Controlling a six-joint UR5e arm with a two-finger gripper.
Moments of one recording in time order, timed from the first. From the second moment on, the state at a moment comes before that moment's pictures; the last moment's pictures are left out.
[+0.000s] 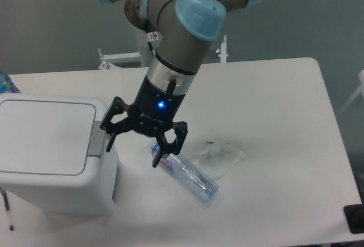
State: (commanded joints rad) arm 2.35 -1.84 -1.45 -1.04 0.97 0.32
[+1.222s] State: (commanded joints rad) arm 2.35 -1.81 -1.50 -1.03 1.02 0.32
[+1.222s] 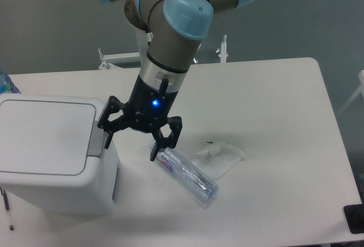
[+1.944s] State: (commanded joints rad) arm 2.33 -1.81 -1.50 -1.03 1.02 0.29
